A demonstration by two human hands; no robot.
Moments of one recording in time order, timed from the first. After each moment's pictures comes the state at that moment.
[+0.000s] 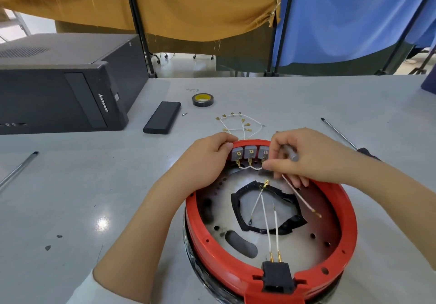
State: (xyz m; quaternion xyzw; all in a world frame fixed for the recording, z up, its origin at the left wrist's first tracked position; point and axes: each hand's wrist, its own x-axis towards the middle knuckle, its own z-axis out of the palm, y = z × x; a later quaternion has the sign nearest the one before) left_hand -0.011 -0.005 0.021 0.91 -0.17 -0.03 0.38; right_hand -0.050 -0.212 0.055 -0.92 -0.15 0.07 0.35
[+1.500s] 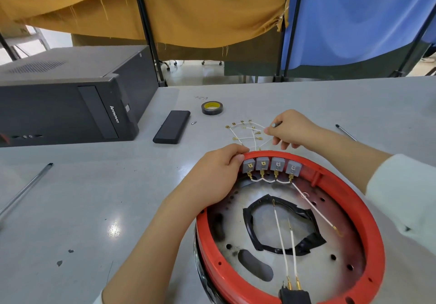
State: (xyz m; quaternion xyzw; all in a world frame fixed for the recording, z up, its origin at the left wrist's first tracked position) left_hand -0.014 -0.006 0.025 0.91 -0.17 -0.03 0.38; right_hand 0.073 -0.208 0.031 -0.94 0.05 0.03 0.33
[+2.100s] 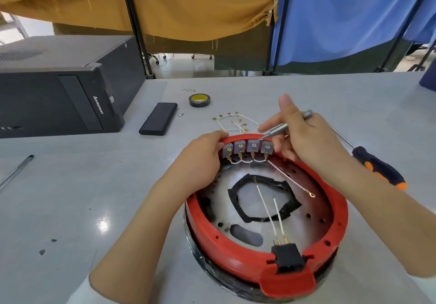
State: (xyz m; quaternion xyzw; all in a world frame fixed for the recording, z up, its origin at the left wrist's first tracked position) left_hand -0.009 -0.012 0.021 0.94 -0.17 0.02 0.30; right_hand -0.039 -0.198 0.050 -0.80 -0.04 -0.12 0.58
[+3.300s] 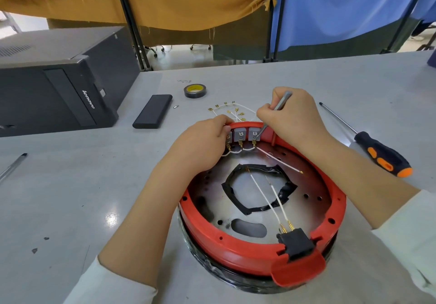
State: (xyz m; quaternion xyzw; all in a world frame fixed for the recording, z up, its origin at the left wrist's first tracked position) left_hand 0.004 -0.030 0.026 0.95 -0.18 0.02 0.25; right_hand 0.003 -0.206 0.029 -0.87 -0.01 -0.27 0.41
